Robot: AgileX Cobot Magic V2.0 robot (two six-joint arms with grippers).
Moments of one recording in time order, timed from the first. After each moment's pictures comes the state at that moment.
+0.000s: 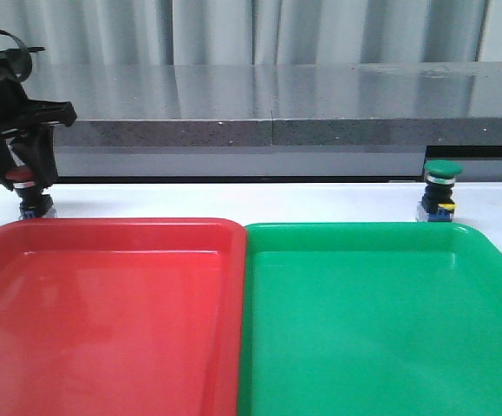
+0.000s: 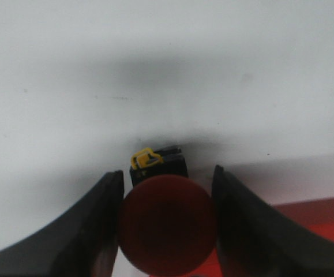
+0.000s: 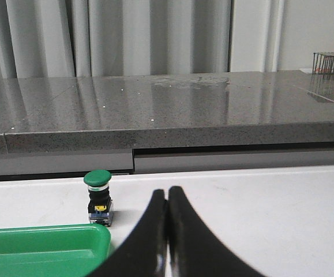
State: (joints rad) left arm -0.05 2.06 -1.62 -0.21 0.90 0.08; right arm -0.08 -0.01 0.03 -0.04 -0.02 0.10
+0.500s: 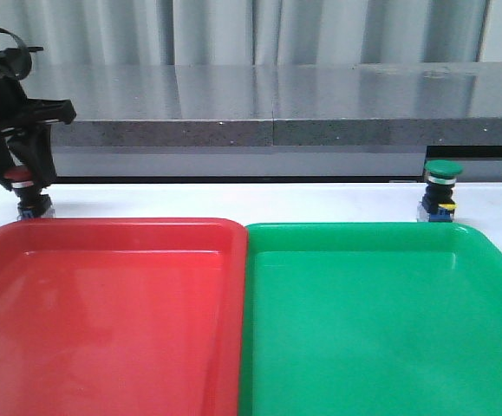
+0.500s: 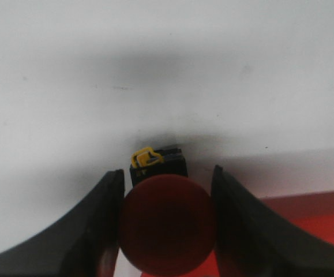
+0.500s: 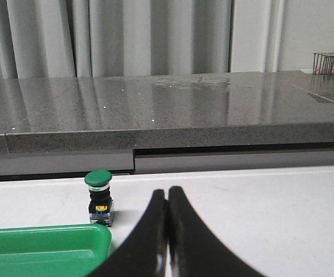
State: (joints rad) left arm -0.05 2.05 -1.63 -0.21 0.92 0.05; right arm -0.08 -0.01 0.03 -0.04 -0.02 0.10
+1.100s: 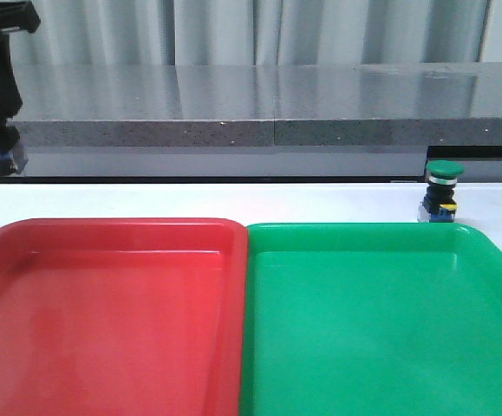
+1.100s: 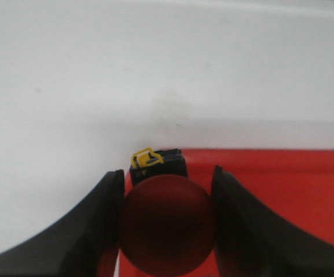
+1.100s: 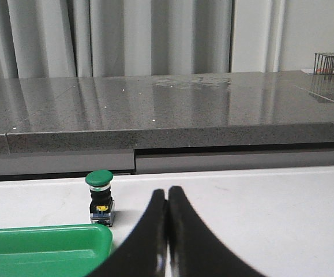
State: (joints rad) left arm -0.11 1.69 -1.39 -0.13 0.90 -0.12; right arm -0.08 -0.01 0.03 -0.04 -0.02 0.10
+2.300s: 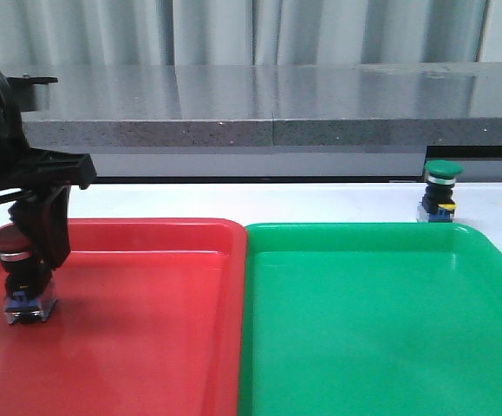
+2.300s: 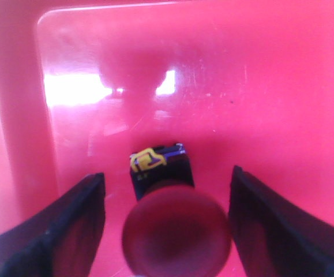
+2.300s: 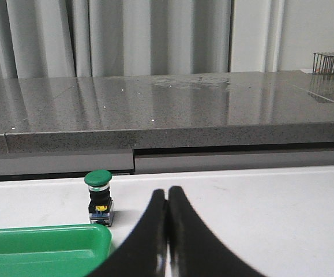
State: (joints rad) left arm -0.32 1.69 -1.04 -0.11 0.77 -0.23; right arm -0.08 -0.01 0.03 -0.04 -0.02 0.10
